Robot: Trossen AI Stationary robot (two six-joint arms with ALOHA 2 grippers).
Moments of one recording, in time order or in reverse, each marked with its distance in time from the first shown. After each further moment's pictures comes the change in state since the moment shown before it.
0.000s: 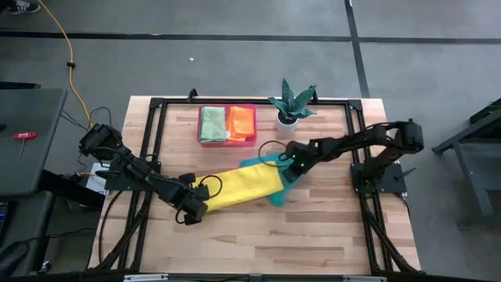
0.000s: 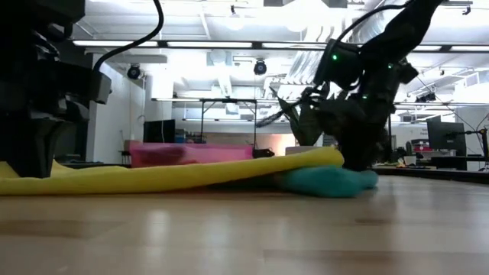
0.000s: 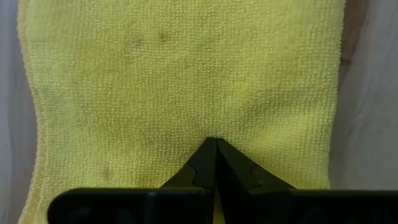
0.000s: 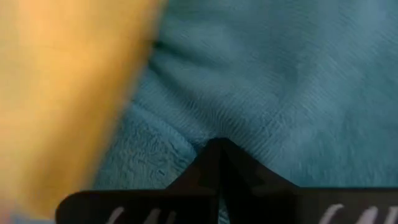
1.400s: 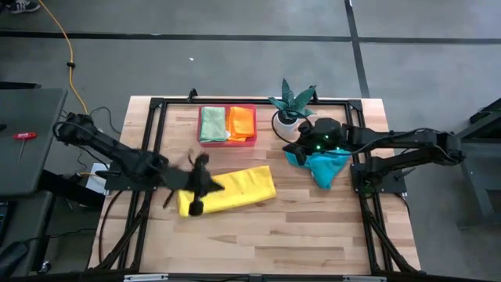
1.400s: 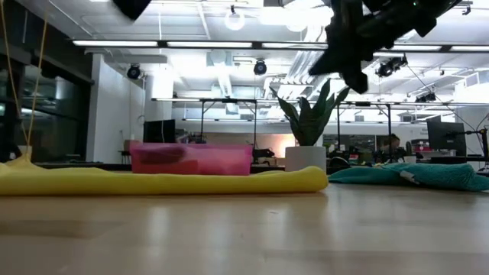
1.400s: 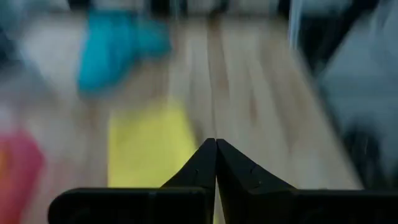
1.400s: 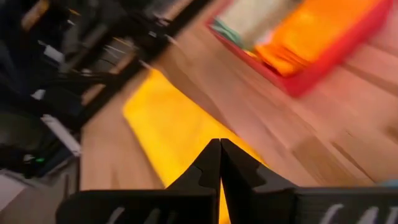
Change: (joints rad) left arm 0.097 -0.411 0.189 0.303 -0.156 0.496; right arm -0.055 -0.517 0.024 0.168 0.024 -0.112
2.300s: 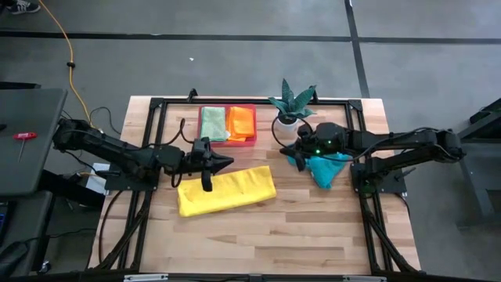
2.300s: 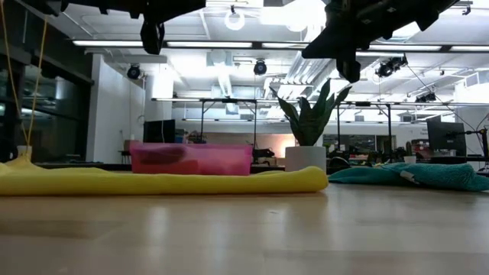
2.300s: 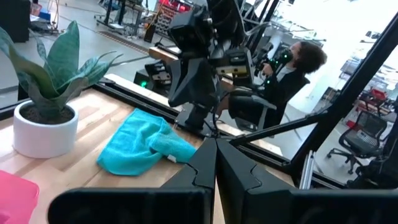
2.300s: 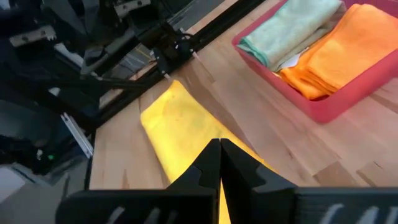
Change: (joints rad) left arm 0.238 -0.052 -0.352 0.850 -0.002 -0.130; right arm 0.083 0.000 0.000 0.106 0.061 -0.051
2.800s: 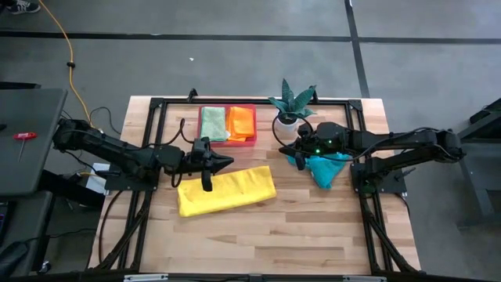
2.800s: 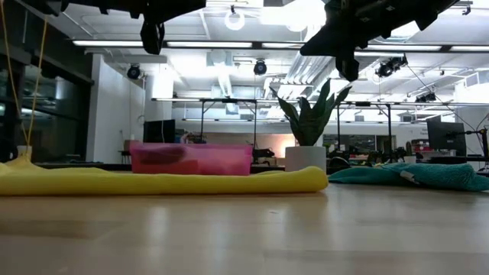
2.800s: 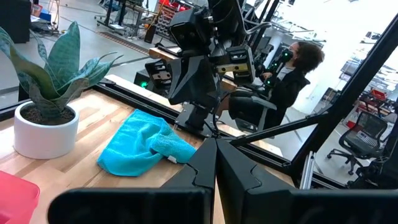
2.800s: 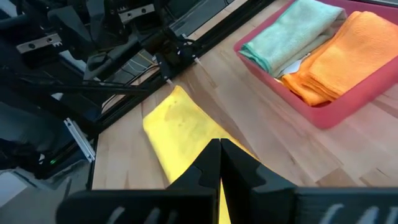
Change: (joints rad) left arm 0.000 0.000 0.000 0.001 0.000 0.000; right arm 0.000 0.000 0.000 0.024 0.007 0.006
